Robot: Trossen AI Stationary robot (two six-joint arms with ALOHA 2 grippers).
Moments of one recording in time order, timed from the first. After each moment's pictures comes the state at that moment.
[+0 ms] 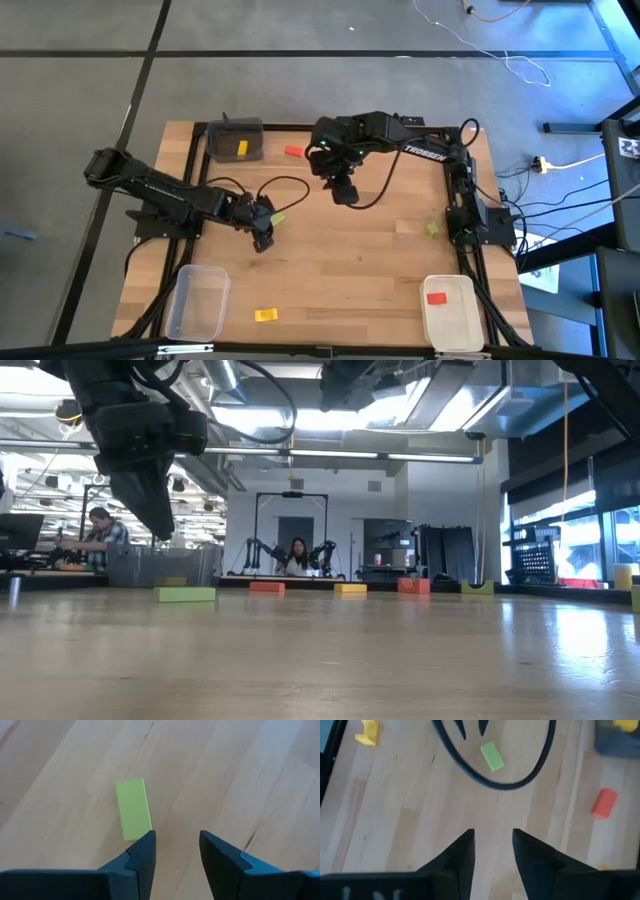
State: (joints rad) left arm -0.21 1.26 0.71 -0.51 -0.22 -0.73; right arm -0.14 2.06 2.34 -1.39 -0.20 -0.32
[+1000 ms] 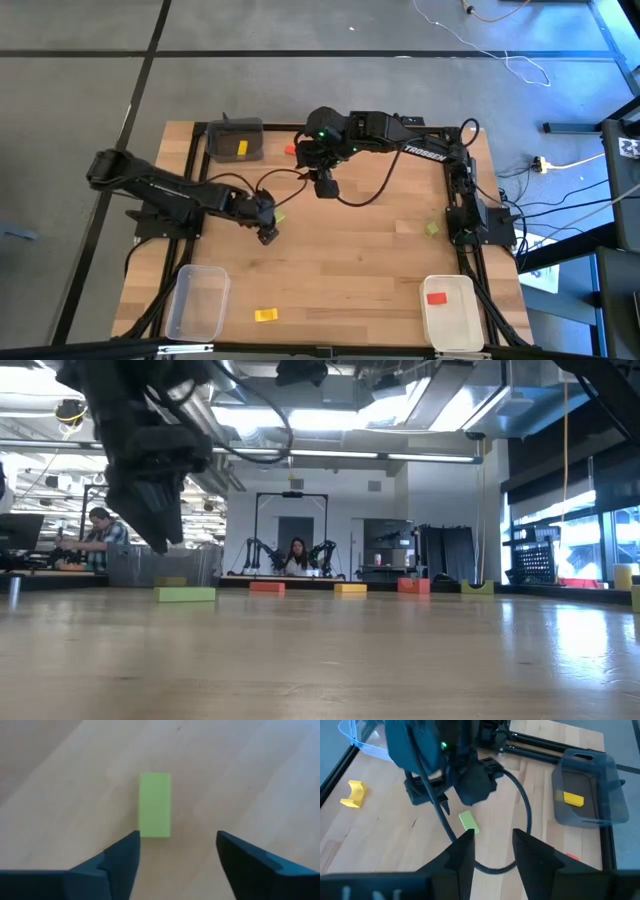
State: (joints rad) left arm -0.12 1.30 0.71 -0.52 -0.19 -0.83; right arm -0.14 2.06 2.34 -1.09 -0.20 -0.32
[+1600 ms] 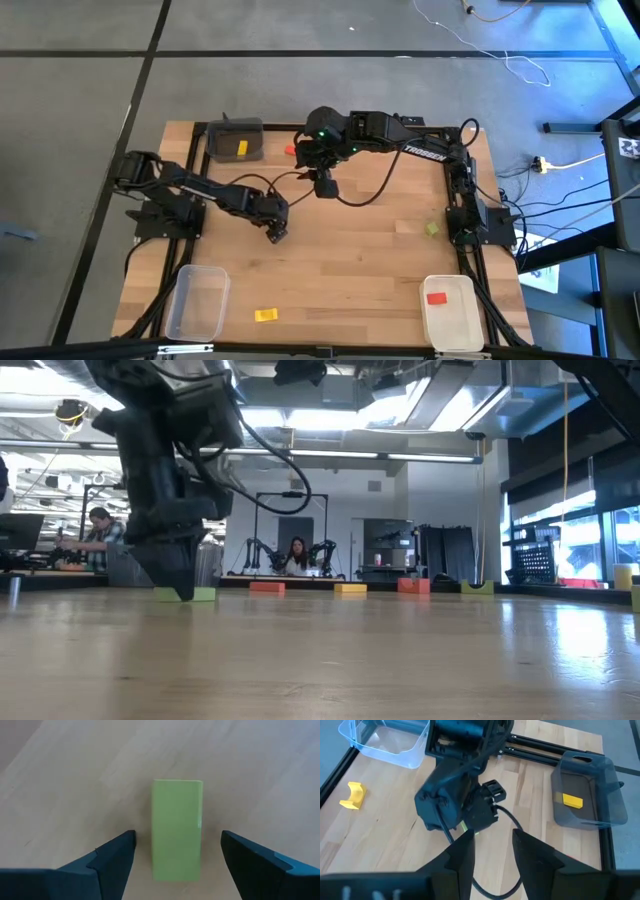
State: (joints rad) left arm -0.03 1.54 0.71 -0.40 -0.14 -0.75; right arm -0.14 2.06 2.34 -1.08 -0.20 -0.32
